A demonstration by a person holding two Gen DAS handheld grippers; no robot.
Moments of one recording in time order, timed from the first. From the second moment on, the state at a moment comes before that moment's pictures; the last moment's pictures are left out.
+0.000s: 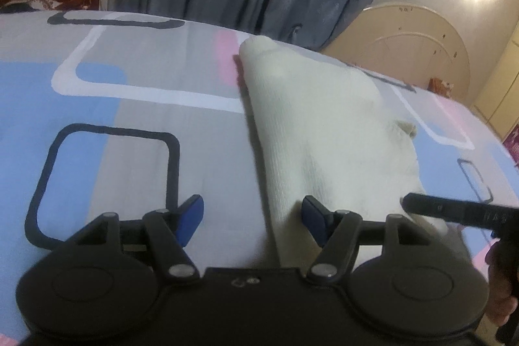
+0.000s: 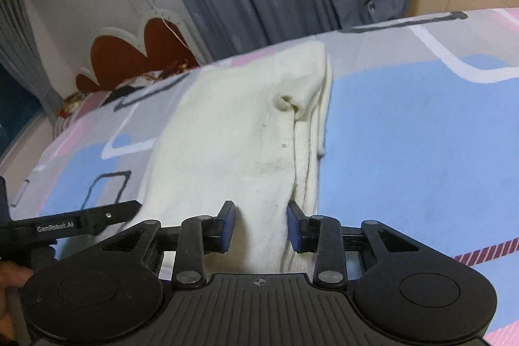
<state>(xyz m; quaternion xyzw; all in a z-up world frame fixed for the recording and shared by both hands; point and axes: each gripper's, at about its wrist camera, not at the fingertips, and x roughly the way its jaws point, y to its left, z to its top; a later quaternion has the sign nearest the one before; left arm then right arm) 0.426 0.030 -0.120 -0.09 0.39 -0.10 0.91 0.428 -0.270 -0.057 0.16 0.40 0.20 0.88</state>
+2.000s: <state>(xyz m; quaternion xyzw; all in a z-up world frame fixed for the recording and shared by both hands) 0.485 0.002 -0.095 -0.12 0.36 -0.20 0.90 0.461 -0.252 -0.009 0.05 0.32 0.16 0.93</state>
